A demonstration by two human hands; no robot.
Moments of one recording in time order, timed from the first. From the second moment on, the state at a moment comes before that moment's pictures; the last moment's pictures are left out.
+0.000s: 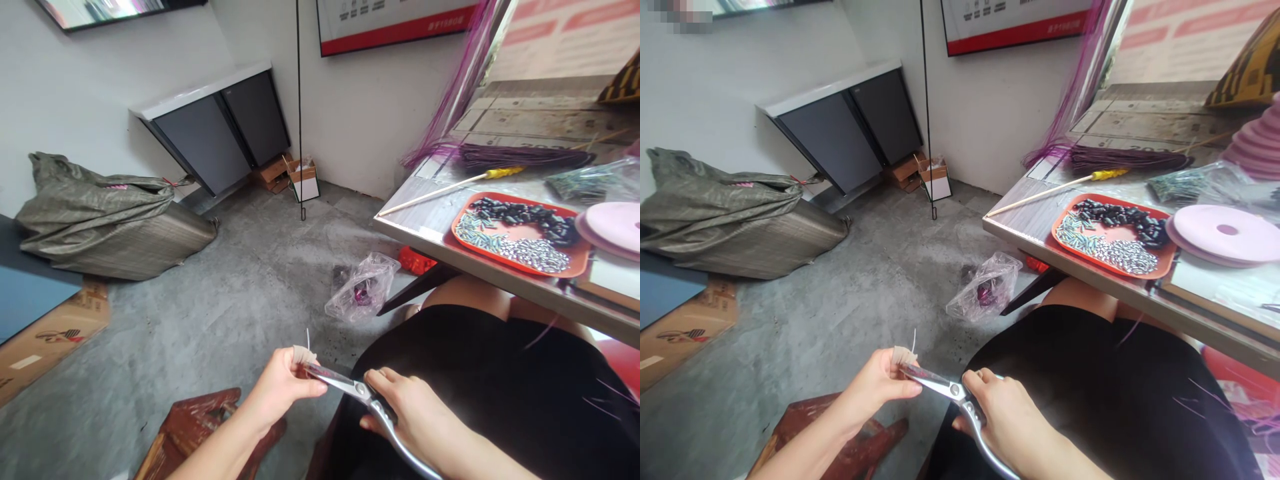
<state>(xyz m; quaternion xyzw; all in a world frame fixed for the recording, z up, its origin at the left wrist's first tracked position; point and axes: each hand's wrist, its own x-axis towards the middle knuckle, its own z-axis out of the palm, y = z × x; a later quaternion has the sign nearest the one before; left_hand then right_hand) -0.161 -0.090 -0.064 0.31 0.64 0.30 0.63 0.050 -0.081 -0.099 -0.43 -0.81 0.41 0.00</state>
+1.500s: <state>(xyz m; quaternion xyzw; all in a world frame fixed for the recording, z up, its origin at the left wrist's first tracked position) -0.156 -0.097 -0.067 0.26 0.66 0.39 0.58 0.050 -0.075 -0.095 -0.41 -0.81 0.42 0.05</state>
